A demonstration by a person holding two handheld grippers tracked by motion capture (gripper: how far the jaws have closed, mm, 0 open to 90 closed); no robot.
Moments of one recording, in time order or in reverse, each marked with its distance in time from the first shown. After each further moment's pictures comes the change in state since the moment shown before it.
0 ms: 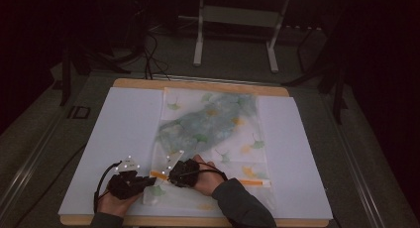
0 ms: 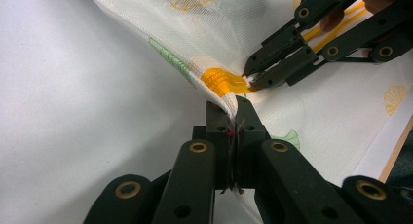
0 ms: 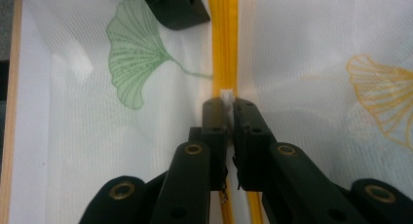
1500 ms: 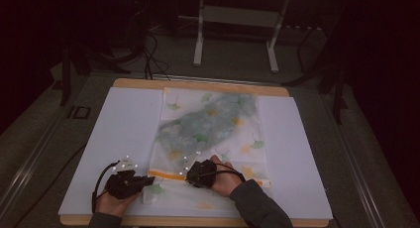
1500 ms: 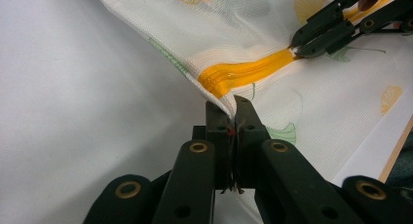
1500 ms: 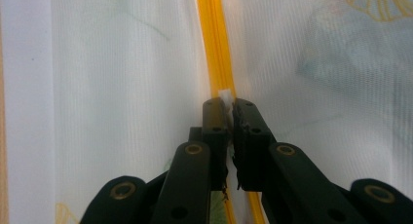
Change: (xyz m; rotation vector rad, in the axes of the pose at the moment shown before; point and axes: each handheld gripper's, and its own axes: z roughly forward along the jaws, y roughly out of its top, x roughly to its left) left arm 0.003 -0.001 -0.003 -0.008 0.003 -0.009; right arm -0.005 -0.037 -0.028 0.074 -0.040 0.014
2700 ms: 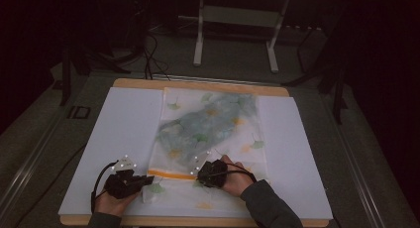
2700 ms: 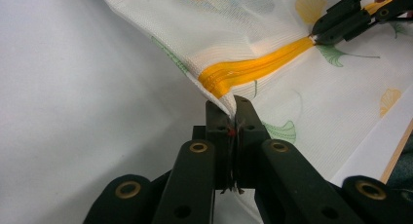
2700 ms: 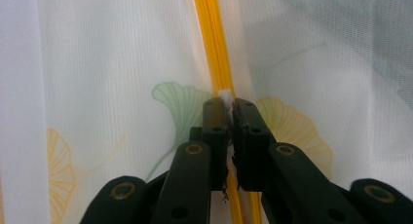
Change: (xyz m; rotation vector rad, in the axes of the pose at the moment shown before) left arm 0.003 0.000 -0.002 0.000 0.001 -0.006; right arm -0.006 -0.025 -0.015 0.049 -0.019 0.016
